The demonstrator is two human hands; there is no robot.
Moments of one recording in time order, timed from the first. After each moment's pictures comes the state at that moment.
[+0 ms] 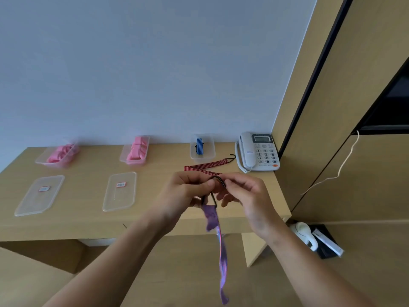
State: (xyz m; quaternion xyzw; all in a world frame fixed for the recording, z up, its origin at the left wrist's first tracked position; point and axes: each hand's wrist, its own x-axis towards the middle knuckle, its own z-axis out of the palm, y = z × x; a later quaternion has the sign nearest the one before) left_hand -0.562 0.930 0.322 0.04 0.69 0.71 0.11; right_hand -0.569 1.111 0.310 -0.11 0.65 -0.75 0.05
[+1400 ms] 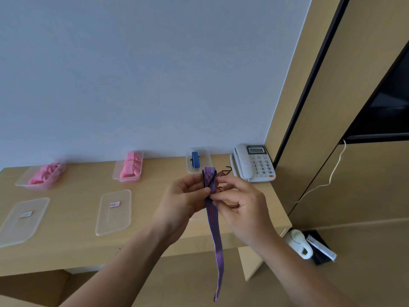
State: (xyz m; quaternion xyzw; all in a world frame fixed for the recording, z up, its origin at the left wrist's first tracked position) left_hand -0.593 0.908 0.312 0.08 0.55 0.82 0.11; right_hand -0.577 1.075 0.313 -0.21 0.83 -0.46 -0.26
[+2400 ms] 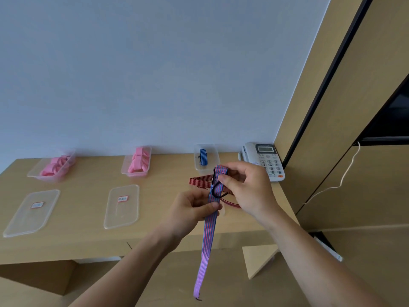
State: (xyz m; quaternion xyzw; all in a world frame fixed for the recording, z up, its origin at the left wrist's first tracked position) left_hand -0.583 0.894 0.292 0.01 0.69 0.71 0.13; right_hand -0.618 1.058 0.334 -0.09 0.80 -0.60 -0.07
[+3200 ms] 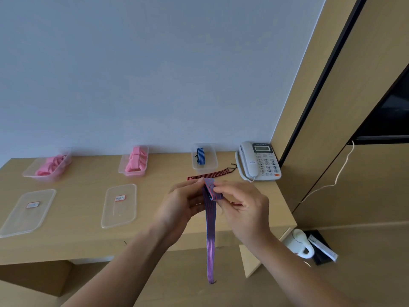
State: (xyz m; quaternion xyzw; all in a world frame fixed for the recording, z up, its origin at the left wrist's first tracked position) left_hand -0.590 0.892 0.302 -0.04 0.54 0.83 0.15; right_hand -0.583 1.056 0.296 -0.22 0.79 -0.43 -0.37
